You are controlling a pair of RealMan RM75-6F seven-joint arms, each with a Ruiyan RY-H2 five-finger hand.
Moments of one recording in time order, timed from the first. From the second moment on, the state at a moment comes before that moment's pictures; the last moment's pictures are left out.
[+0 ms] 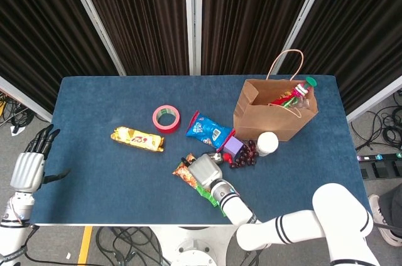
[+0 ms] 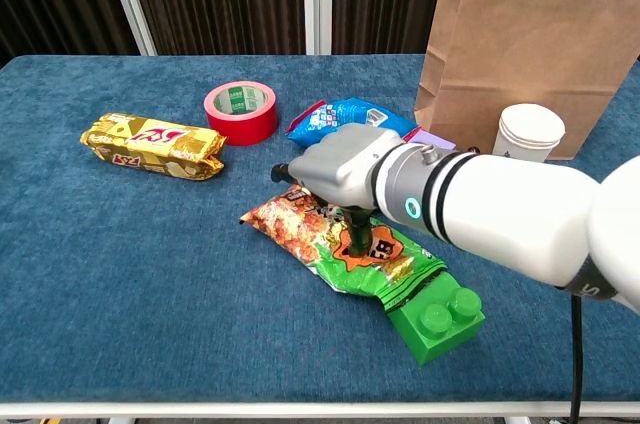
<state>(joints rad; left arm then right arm) -0.21 -1.44 -0.07 -1.06 1.53 1.50 -0.38 1.14 -1.78 0.10 -1.65 -0.46 1.03 -1.14</state>
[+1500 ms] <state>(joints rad) -0.21 -1.43 -0.07 -1.07 1.53 1.50 -0.38 1.11 -1.65 0.25 -1.79 -0.84 1.29 -1.06</state>
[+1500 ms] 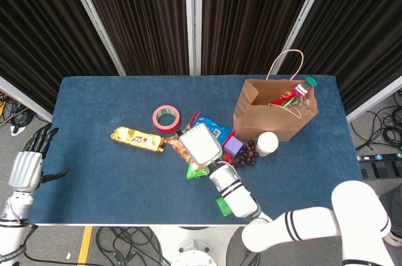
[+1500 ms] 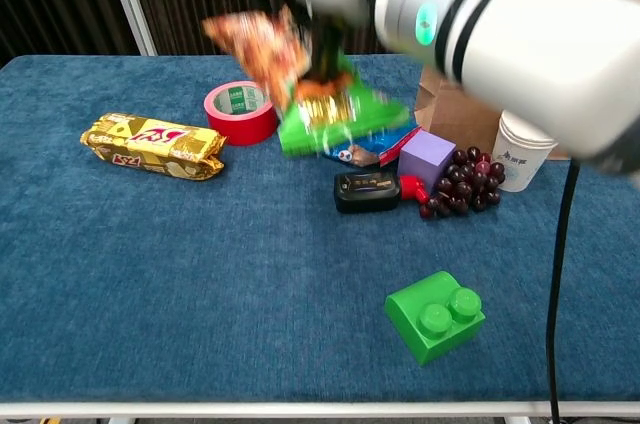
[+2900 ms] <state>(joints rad) -0.21 -1.43 -0.06 -1.10 1.55 1.51 -0.35 0.82 -1.16 0.42 -1.60 -1.19 1.55 -0.93</state>
